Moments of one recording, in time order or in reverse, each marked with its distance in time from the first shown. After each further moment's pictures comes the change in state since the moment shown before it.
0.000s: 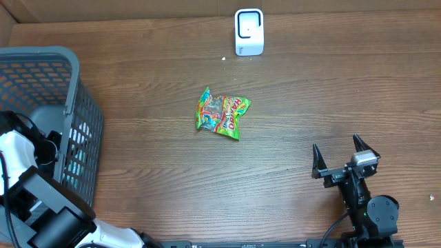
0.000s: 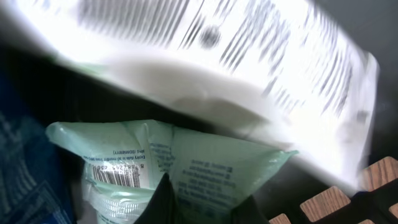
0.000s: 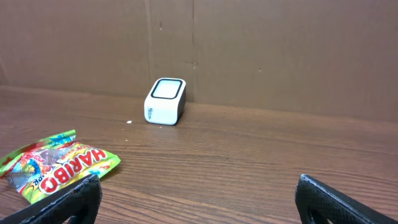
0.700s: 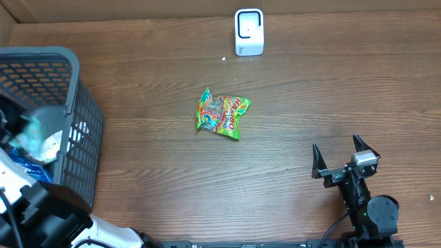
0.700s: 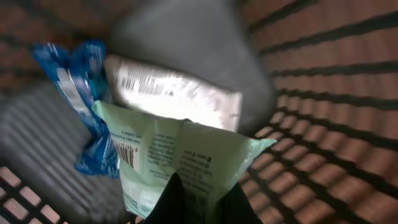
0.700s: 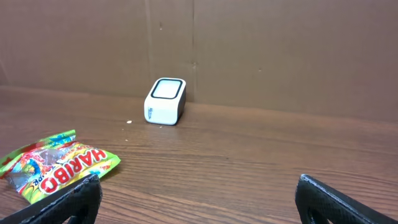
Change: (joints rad) left arm -0.001 0.042 0.758 -0.523 0.021 0.012; right arm 0.000 0.000 0.000 0.000 0.000 0.000
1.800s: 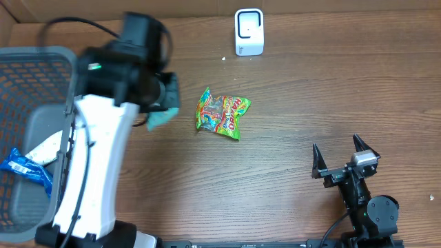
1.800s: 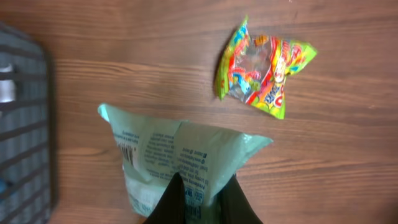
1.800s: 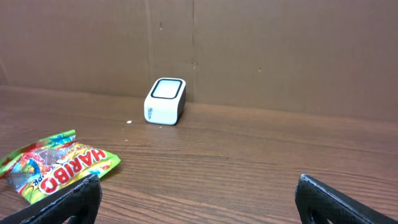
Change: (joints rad) left arm -1.078 -0.211 -0.111 -0.104 -0.202 -0.119; right arm 0.000 0.000 0.000 0.000 0.000 0.000
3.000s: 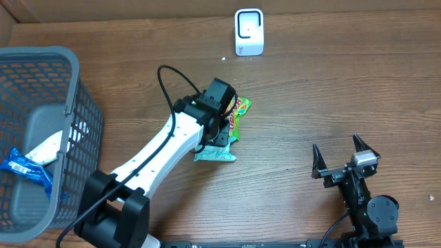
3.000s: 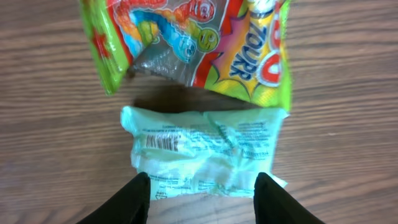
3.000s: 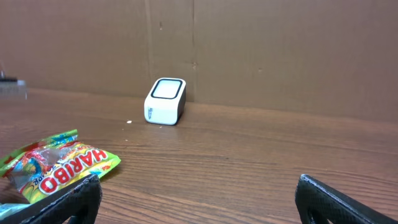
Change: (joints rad) left arm -0.236 0.055 -0.655 0.599 0.002 -0.057; right arm 0.000 0.000 0.000 0.000 0.000 -0.001
